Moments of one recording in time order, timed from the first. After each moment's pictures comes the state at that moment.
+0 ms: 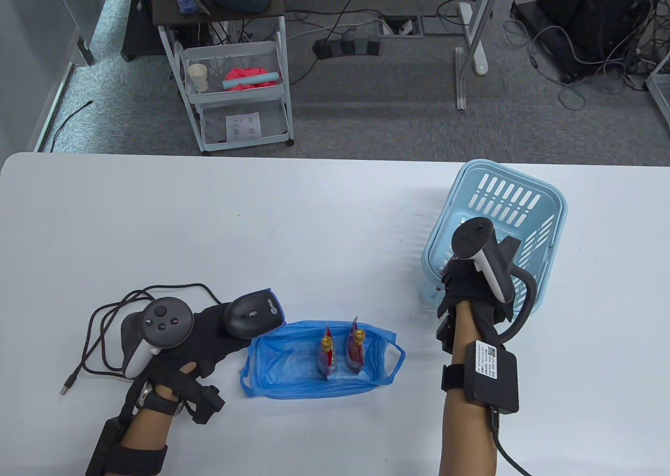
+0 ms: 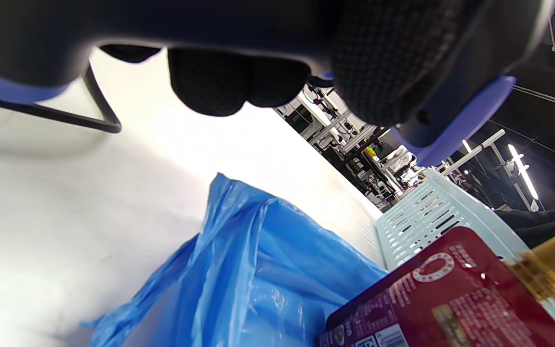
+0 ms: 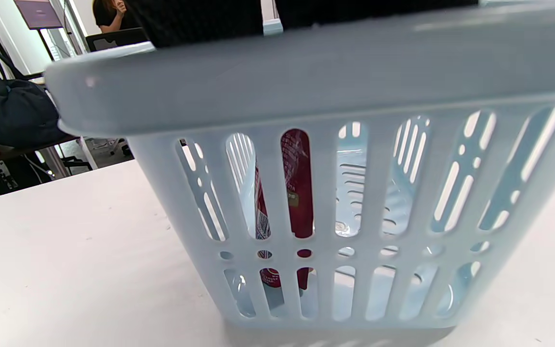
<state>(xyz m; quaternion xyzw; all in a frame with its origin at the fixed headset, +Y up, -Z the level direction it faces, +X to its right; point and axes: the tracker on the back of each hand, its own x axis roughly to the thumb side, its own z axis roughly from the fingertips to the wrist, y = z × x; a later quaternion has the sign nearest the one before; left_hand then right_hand) -0.254 -0.707 -0.215 -0.10 -0.09 0.37 0.92 0.196 -0.644 -0.307 -0.22 0.10 0.96 0.13</state>
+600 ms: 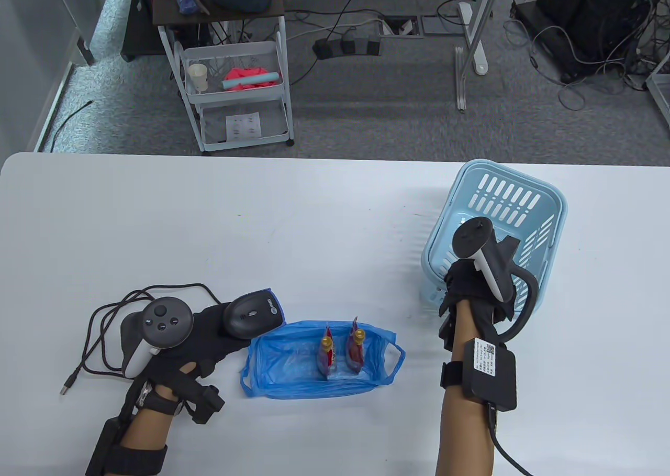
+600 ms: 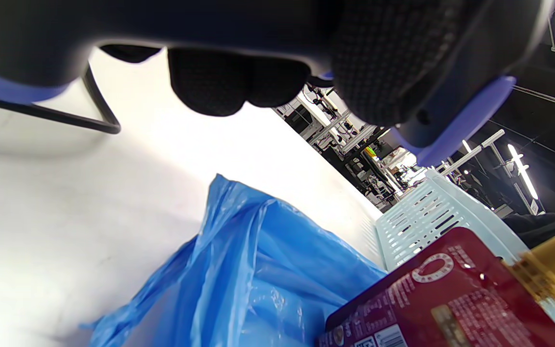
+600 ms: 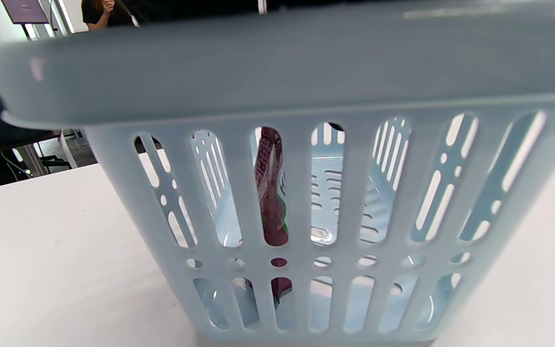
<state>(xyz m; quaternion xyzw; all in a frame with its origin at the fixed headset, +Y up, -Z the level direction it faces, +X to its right) -0.255 -0.708 -0.216 -0.10 -0.09 0.37 0.92 0.199 -0.644 -0.307 -0.24 0.09 0.96 0.10</state>
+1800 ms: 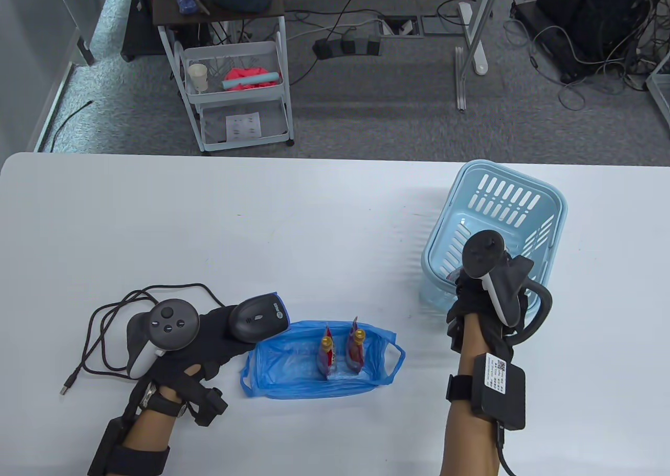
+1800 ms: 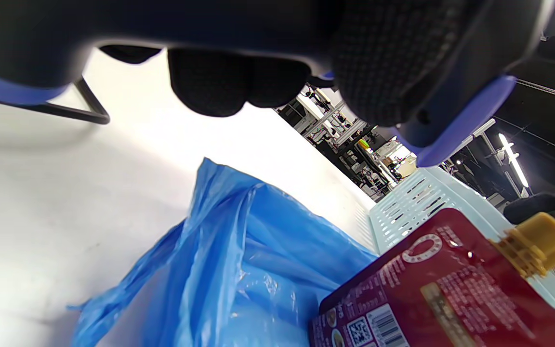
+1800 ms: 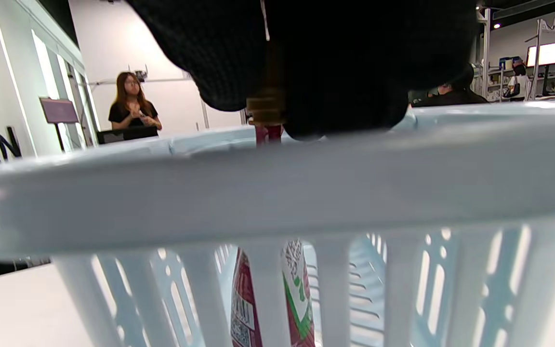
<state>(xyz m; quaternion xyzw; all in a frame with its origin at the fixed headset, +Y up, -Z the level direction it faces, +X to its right) -0.249 -0.713 -0.216 -0.10 -0.11 0.36 0.92 0.204 -0.618 -0.279 -0.23 -0.08 0.97 0.10</state>
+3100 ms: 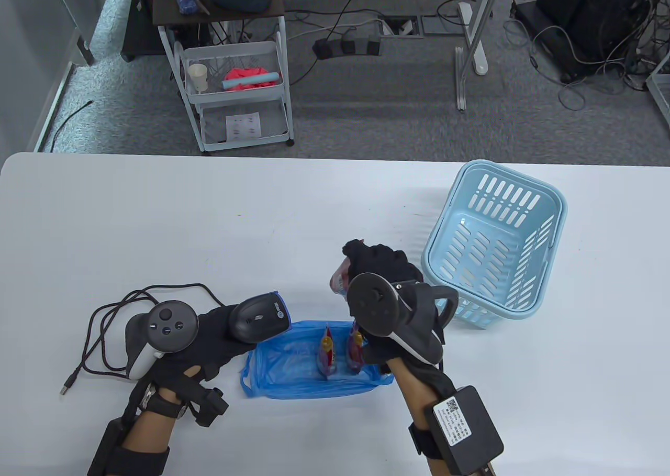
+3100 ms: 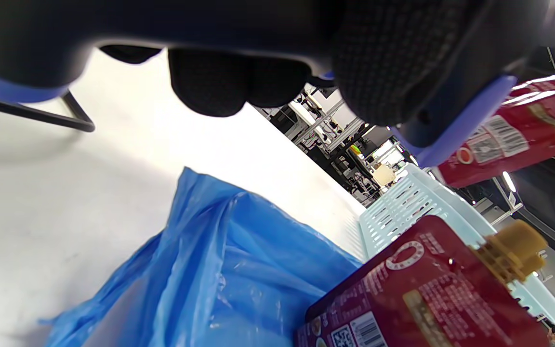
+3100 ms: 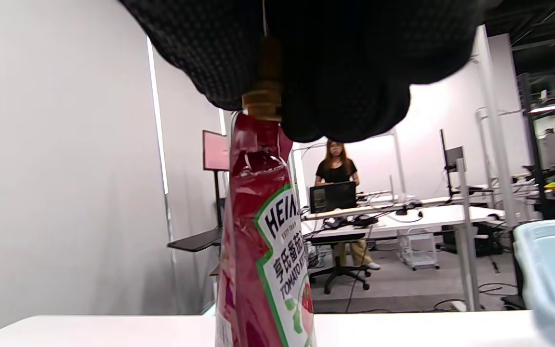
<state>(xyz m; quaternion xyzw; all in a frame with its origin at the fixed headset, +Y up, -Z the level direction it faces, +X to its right) -0.249 -0.712 -0.214 -0.08 -0.12 0.37 0.92 0.040 -0.553 -0.219 0.10 -0.15 0.97 0.14</state>
